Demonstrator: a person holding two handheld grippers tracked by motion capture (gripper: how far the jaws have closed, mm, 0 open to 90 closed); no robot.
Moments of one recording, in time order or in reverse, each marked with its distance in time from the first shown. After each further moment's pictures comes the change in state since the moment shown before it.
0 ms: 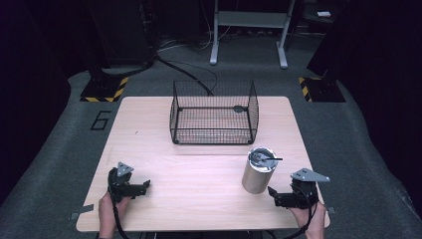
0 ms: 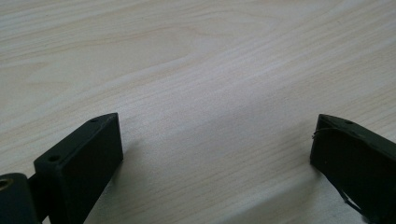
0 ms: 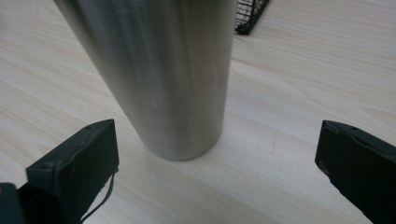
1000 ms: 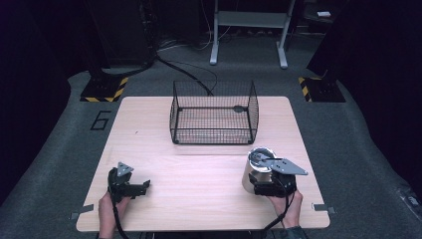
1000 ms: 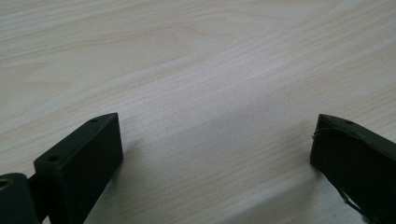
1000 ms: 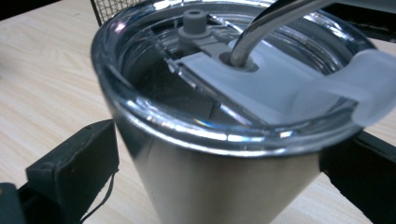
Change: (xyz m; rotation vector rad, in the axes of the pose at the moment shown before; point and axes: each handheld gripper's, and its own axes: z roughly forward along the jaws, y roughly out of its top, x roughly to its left) left arm 0.000 0.000 0.000 0.001 -0.001 0.000; right arm 0.033 0.028 0.038 -0.169 -0.005 -0.057
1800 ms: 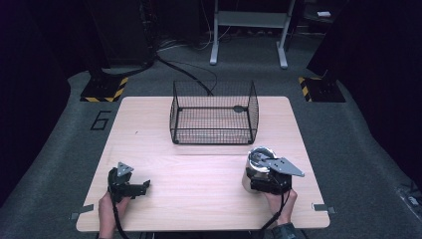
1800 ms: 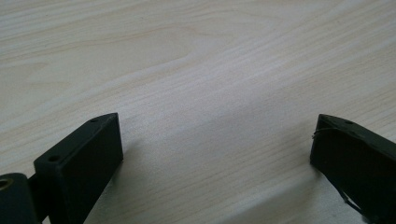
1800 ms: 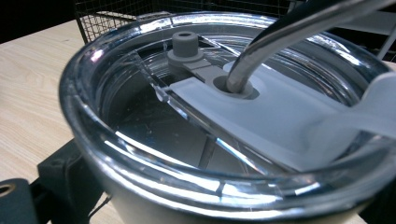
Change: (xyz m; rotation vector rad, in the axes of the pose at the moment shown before) left arm 0.000 0.000 0.000 0.000 0.000 0.000; right arm 0.003 -0.003 0.014 -0.091 -0.044 0.028
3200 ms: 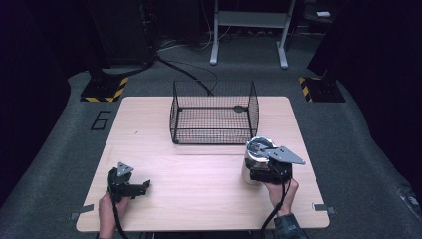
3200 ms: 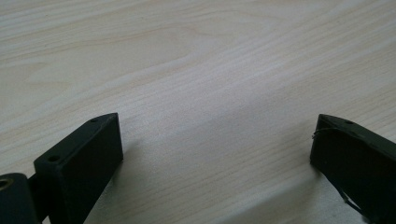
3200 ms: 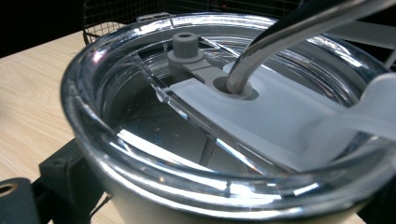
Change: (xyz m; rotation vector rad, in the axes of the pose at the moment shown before) left arm 0.000 0.000 0.000 -0.004 0.003 -0.003; right arm -0.003 0.036 0.003 -0.015 0.027 -0.034
